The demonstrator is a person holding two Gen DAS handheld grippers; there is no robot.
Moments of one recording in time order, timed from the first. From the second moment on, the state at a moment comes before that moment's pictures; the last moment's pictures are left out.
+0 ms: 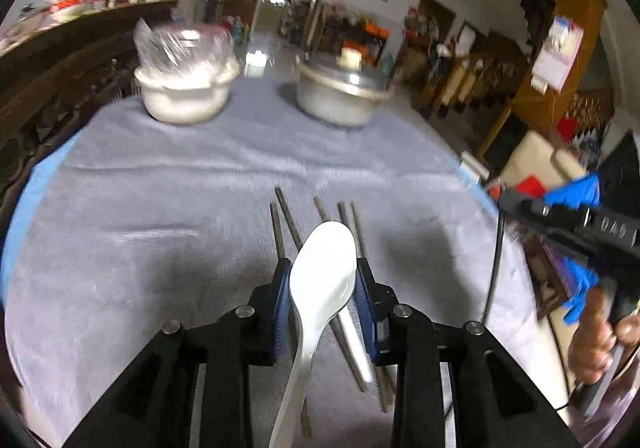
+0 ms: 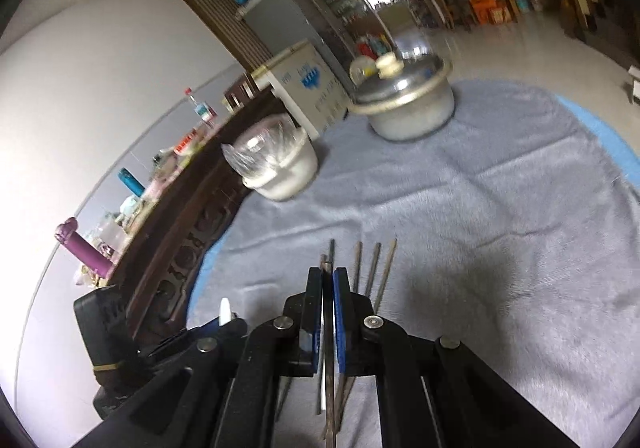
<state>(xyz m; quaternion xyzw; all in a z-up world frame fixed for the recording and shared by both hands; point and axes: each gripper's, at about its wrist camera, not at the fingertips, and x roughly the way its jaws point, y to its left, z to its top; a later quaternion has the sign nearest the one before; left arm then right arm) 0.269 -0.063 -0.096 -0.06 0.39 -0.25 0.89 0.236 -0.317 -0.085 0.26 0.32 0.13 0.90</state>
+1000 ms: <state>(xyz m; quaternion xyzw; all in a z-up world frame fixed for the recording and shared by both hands) 0.167 -0.027 -0.044 -0.27 0.26 -0.31 0.88 0.031 -0.286 0.039 0.21 0.07 0.05 0.98</state>
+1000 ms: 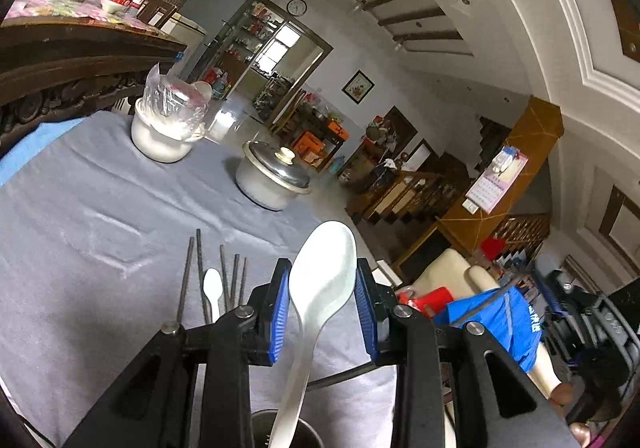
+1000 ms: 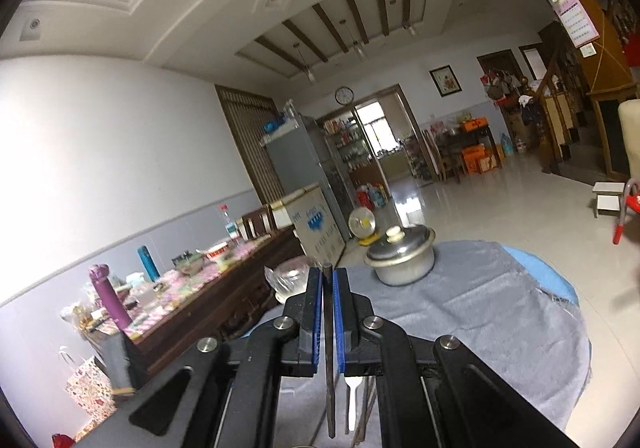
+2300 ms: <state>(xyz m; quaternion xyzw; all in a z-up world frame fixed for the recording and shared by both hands) 0.147 -0.047 -0.117 -0.26 0.27 -0.26 0.89 0.023 -0.254 0.000 0.19 0.16 0.10 0.96</state>
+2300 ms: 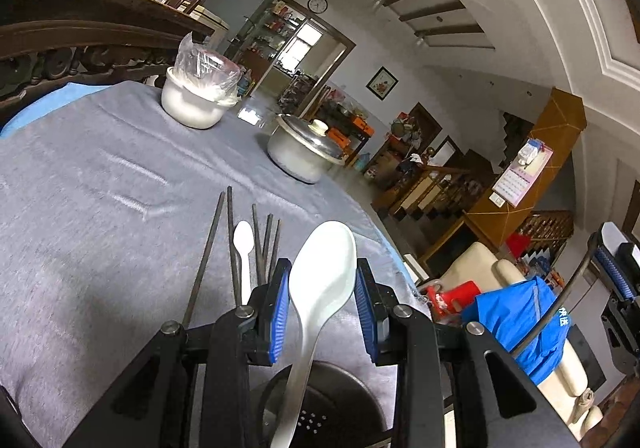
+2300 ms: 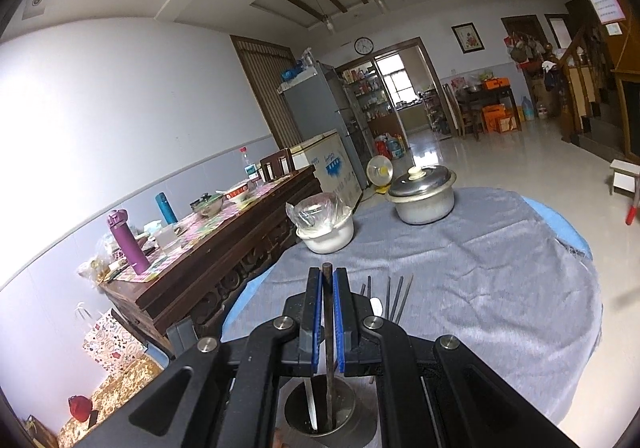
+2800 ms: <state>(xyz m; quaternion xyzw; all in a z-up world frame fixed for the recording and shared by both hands) 0.132 -0.036 -0.120 -0.24 0.28 -0.24 0.90 0.026 -0.247 -0.011 0.19 0.19 0.10 0.96</state>
